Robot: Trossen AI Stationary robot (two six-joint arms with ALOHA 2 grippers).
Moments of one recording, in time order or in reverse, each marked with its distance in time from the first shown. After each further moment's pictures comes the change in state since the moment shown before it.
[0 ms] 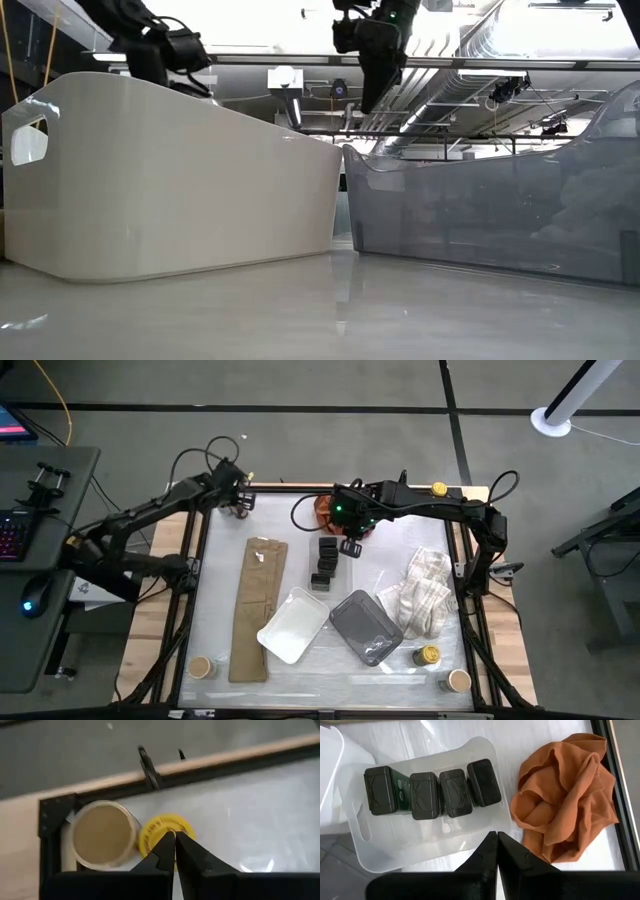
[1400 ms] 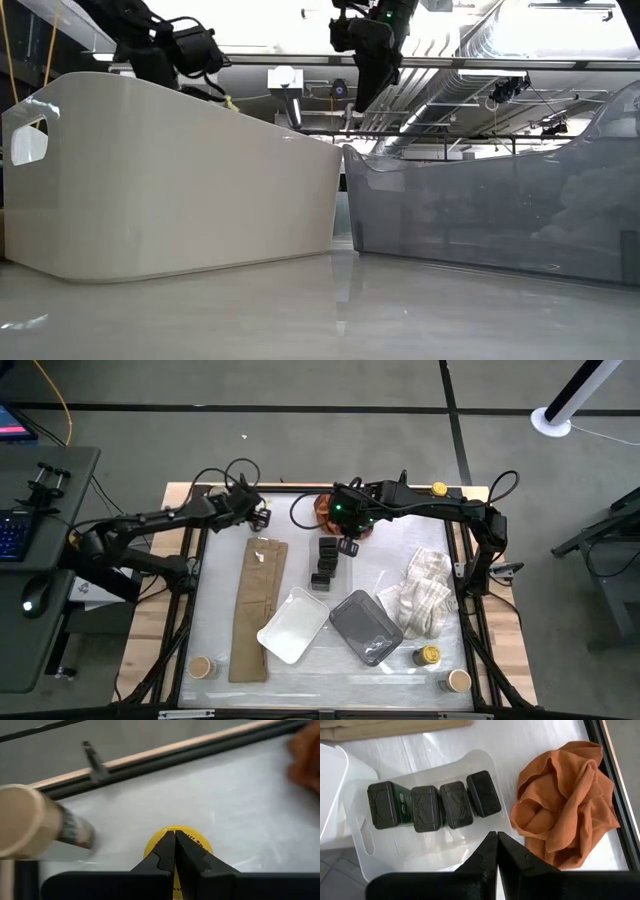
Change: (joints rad) left arm -0.270 0.040 -0.106 0.124 -0.048 -0.142; right arm 0.001 0.001 0.000 0.040 0.000 0.034
